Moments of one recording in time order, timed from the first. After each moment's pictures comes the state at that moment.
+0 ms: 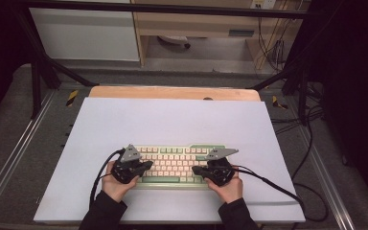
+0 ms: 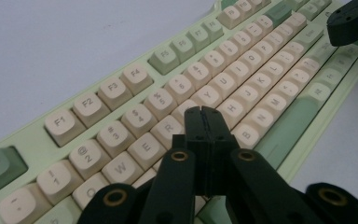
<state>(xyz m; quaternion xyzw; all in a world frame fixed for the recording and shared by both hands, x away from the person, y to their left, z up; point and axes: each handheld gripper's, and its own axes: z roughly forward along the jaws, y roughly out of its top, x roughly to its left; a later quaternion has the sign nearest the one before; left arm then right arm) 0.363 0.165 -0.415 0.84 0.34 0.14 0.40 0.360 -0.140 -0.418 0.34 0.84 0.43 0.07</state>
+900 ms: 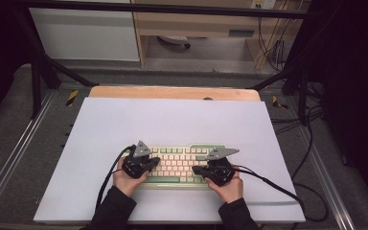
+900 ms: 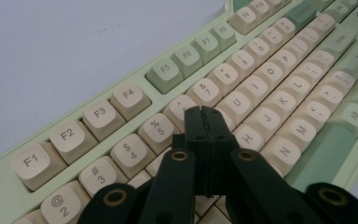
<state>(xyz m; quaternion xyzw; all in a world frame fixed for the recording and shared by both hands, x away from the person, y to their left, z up) 0.382 0.144 -0.428 0.84 0.35 0.15 0.39 0.360 -0.141 -0.416 0.34 0.84 0.43 0.07</state>
